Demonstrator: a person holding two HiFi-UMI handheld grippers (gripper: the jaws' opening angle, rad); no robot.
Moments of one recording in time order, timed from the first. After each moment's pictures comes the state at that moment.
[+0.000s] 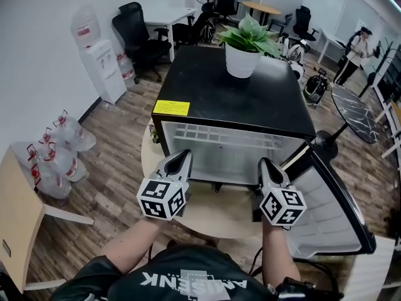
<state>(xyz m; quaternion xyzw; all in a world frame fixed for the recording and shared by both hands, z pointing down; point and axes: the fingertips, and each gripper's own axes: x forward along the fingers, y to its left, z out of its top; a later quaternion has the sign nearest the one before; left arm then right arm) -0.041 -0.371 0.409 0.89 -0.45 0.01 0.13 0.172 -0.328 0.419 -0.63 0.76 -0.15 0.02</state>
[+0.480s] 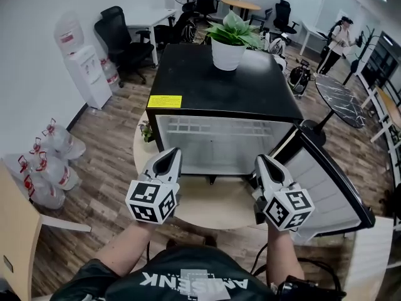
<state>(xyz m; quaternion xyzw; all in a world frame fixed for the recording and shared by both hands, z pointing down) -0.054 -0.341 0.386 0.90 -0.42 0.02 0.10 0.149 -0.270 0.373 -0.61 0.78 -0.11 0.02</state>
